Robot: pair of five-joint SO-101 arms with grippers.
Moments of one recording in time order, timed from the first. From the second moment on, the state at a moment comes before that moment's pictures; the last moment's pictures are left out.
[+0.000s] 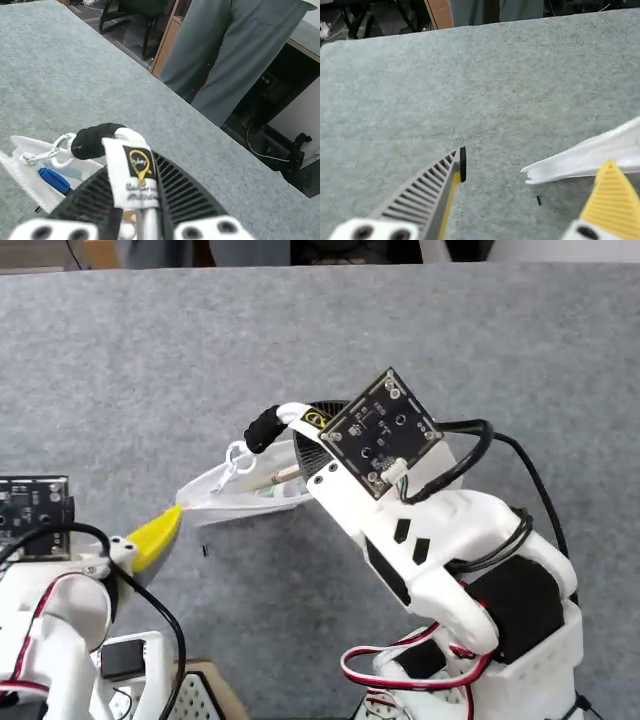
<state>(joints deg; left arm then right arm) -15.8 -73.4 18.1 96.3 -10.2 -30.8 -48.7 5.8 74.0 19.6</state>
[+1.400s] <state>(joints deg) 11.4 -73.4 26.9 86.3 -37.6 -30.8 -48.7 5.8 76.1 15.4</state>
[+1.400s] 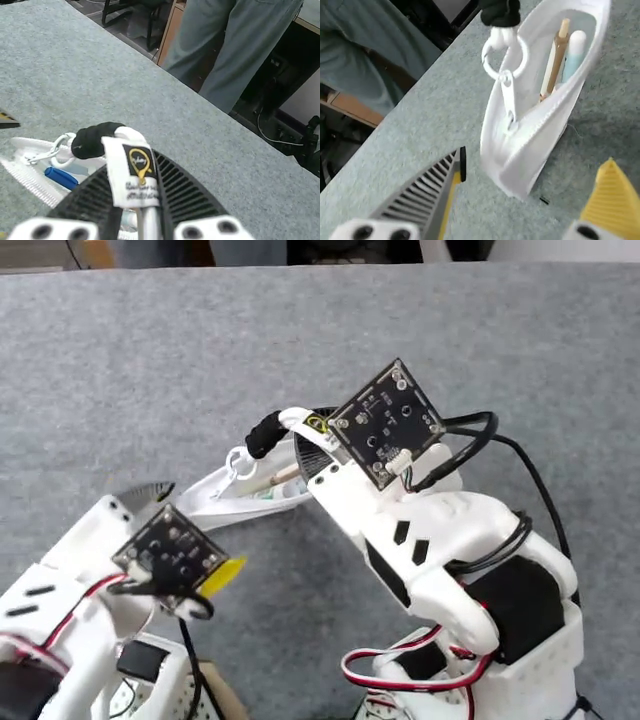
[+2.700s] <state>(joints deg) 19.3 -72.6 46.1 74.3 -35.6 -30.7 -48.7 5.8 77.3 15.4</state>
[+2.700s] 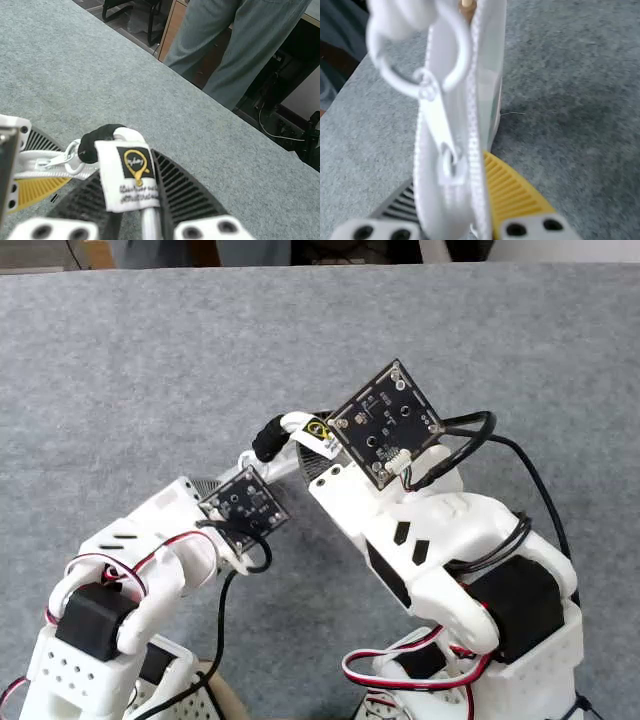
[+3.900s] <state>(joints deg) 21.1 -72.6 31.5 91.7 -27.5 -20.5 -48.7 13.9 74.3 20.7</state>
